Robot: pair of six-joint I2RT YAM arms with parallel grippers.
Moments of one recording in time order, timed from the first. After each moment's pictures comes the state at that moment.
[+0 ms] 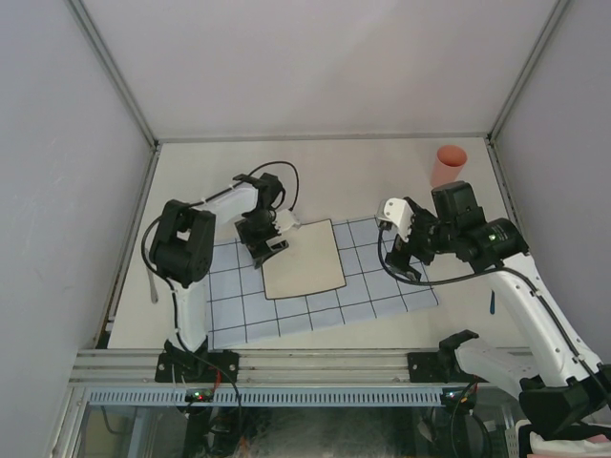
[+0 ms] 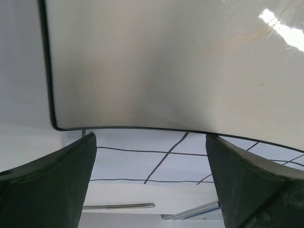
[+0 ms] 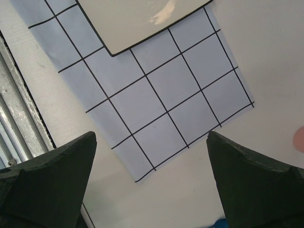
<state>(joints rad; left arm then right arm) -0.42 2.03 1.45 -1.05 0.02 0.64 0.38 1.01 1.17 -1.07 -0.44 -0.75</state>
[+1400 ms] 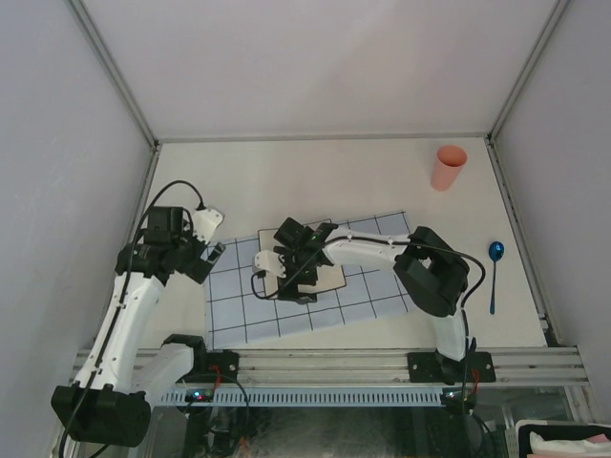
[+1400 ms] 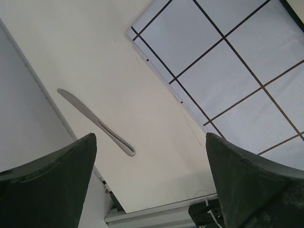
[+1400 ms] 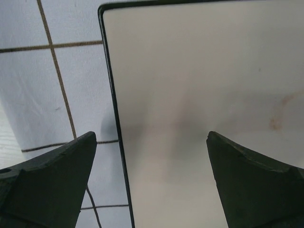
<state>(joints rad) -0.09 0.93 0.91 -0.93 -0.03 0.52 0.98 1.95 1.37 -0.64 -0.32 -0.65</state>
